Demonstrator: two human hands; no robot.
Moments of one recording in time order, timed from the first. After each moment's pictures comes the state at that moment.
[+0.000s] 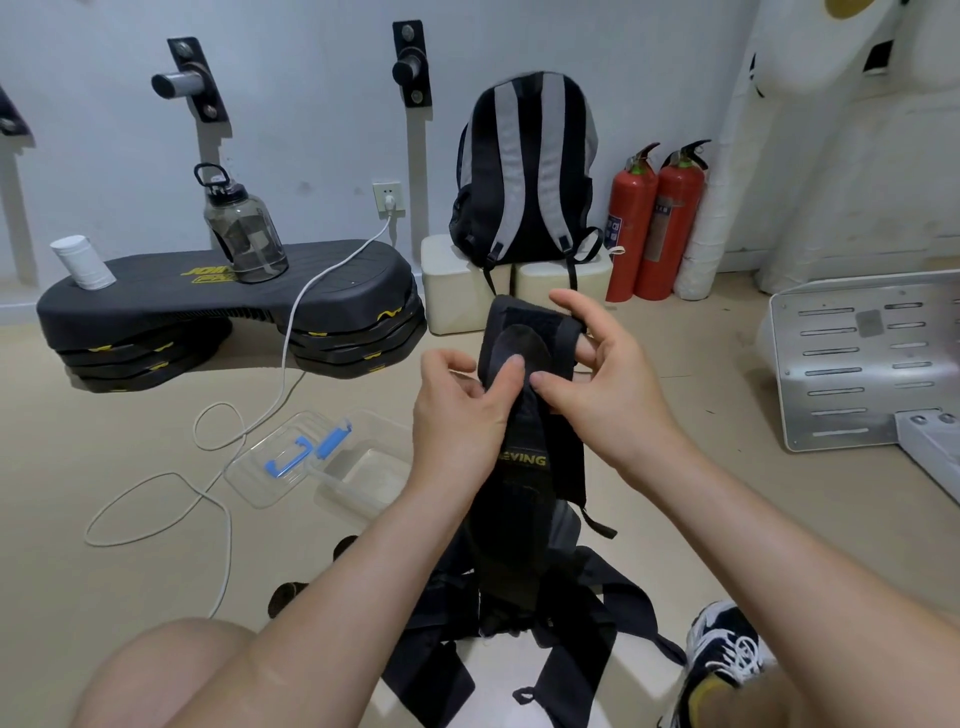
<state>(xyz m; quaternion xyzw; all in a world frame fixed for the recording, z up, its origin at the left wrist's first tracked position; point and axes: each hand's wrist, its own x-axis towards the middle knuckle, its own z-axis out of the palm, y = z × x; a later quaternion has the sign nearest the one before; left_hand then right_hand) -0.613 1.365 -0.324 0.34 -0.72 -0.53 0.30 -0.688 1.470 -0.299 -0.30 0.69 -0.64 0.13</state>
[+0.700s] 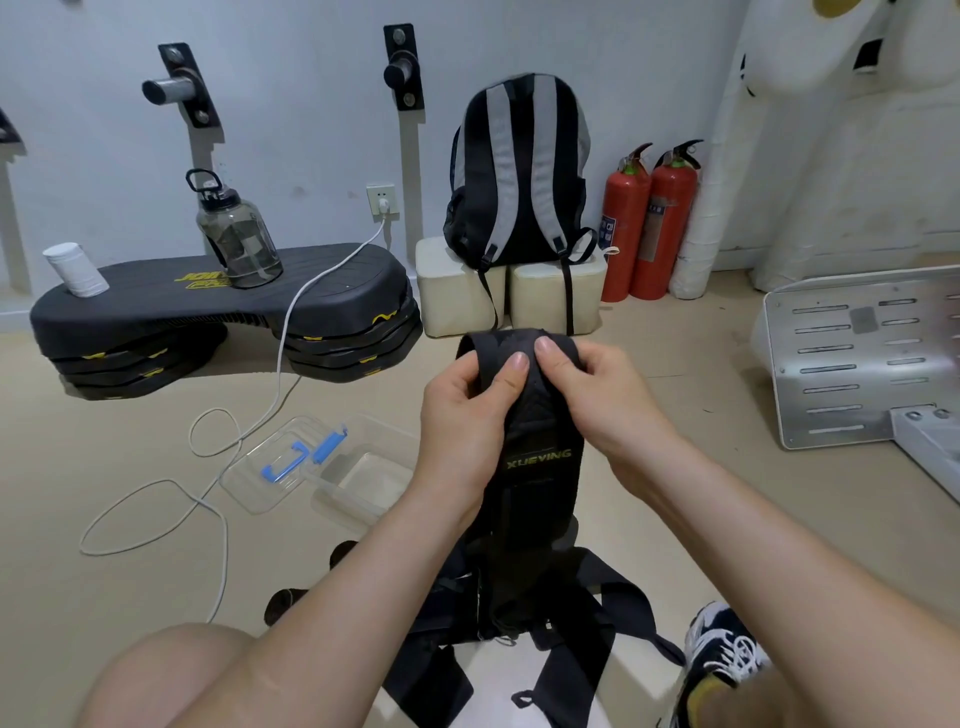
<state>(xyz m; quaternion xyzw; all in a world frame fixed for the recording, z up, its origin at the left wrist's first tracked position) -0.615 1.380 -0.313 0.19 -0.60 -0.71 0.31 -0.698 1.469 -0.306 -0.24 0.70 -0.64 0.22</state>
